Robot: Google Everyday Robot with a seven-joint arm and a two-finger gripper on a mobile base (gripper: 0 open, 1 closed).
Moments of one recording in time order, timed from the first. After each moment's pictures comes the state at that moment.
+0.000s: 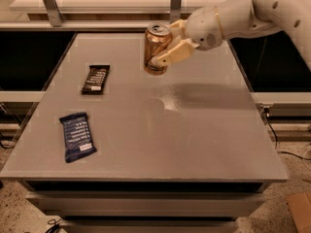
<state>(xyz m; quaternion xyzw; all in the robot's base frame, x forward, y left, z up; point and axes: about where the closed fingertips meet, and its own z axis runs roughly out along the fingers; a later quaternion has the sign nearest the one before) 0.614 -0.018 0.952 -0.63 0.56 0.31 0.44</state>
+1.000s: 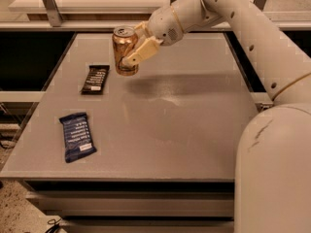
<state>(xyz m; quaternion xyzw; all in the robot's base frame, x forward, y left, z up) 0.644 0.066 0.931 -0.68 0.53 0.35 0.37</state>
